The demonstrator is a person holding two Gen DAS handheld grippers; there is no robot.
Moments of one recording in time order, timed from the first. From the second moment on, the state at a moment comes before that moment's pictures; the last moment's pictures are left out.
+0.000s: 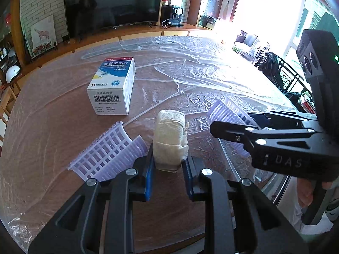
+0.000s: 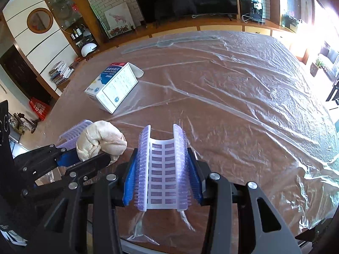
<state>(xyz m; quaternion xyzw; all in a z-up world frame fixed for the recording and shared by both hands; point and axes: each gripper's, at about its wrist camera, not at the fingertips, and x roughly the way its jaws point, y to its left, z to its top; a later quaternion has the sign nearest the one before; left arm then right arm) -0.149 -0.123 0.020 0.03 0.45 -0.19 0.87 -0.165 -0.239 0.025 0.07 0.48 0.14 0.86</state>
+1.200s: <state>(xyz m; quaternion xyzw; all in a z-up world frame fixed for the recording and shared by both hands) -0.171 -0.127 0.033 0.04 0.43 -0.20 0.88 -0.193 -0.245 0.039 0.09 0.45 0.14 0.88</state>
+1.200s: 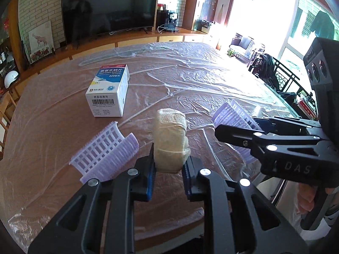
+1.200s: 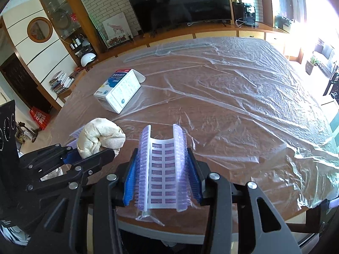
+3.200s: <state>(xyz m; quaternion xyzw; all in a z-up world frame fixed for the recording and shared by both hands) -0.323 -0.124 -0.030 0.05 0.50 -0.16 0.85 -0.344 -0.241 -0.014 0.12 0.52 0.16 0.83</state>
